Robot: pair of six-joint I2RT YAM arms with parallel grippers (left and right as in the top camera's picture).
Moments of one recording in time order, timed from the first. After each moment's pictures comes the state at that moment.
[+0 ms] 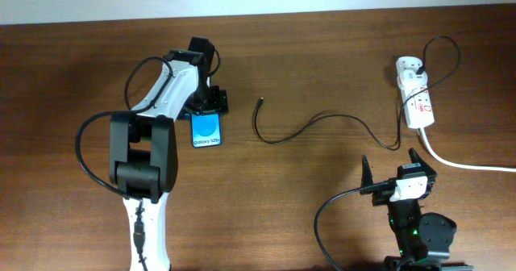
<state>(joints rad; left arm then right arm) -0.22 2.31 1.82 -1.04 -0.01 -0.31 -0.13 0.01 0.01 -0.06 -0.20 -0.15</state>
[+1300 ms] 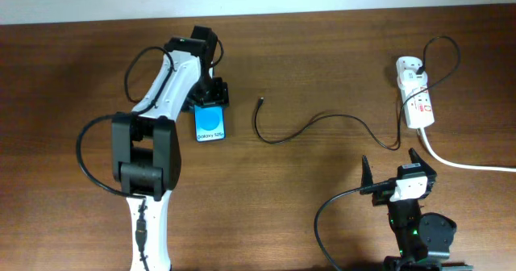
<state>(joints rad) -0.23 2.34 1.99 -1.19 0.01 -0.31 -0.13 0.01 0.01 -0.06 -0.20 -0.15</state>
